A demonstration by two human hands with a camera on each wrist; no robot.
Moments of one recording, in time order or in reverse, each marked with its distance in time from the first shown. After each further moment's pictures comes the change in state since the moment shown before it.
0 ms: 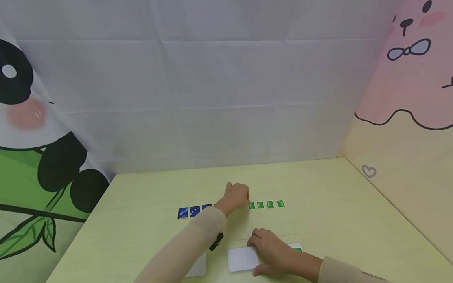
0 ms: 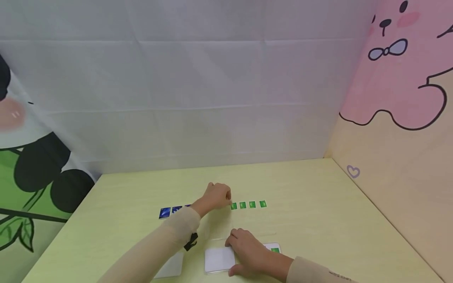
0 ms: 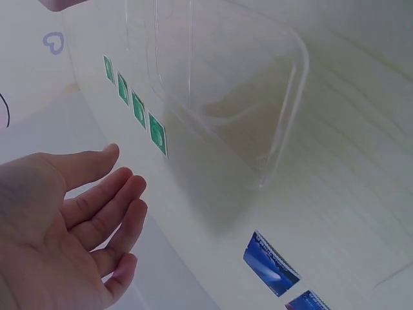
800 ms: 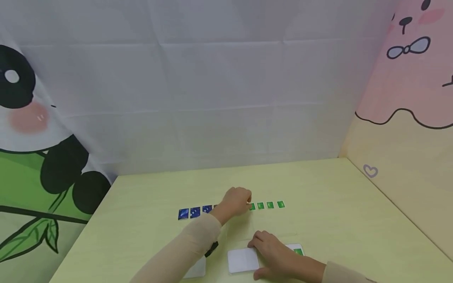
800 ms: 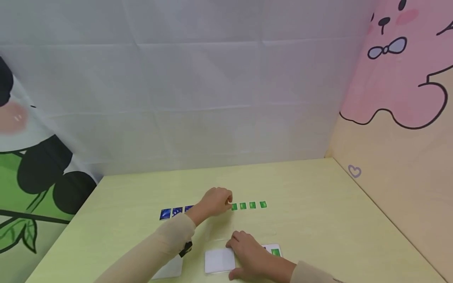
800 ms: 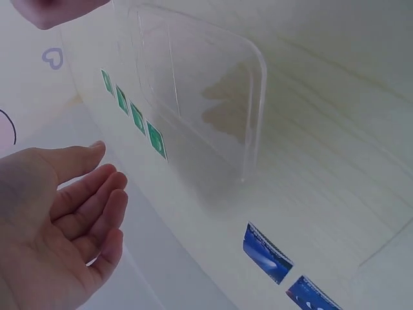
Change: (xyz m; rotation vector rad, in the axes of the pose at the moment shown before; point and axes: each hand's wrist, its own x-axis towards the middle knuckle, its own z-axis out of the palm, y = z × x) left_hand -0.016 0.001 0.000 0.143 0.046 0.138; right_hand -0.008 -0.003 0.000 -0.006 0.064 -0.027
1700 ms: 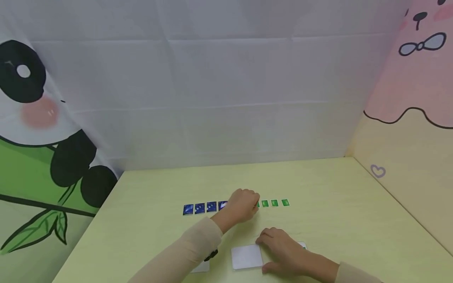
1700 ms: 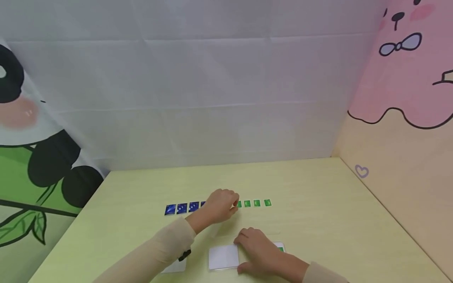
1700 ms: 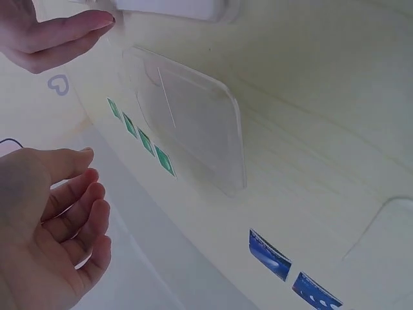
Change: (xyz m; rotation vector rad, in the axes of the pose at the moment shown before) left_hand -0.024 0.012 -0.002 0.147 0.102 0.129; right_hand -0.010 0.007 -0.009 0.011 0.007 -0.003
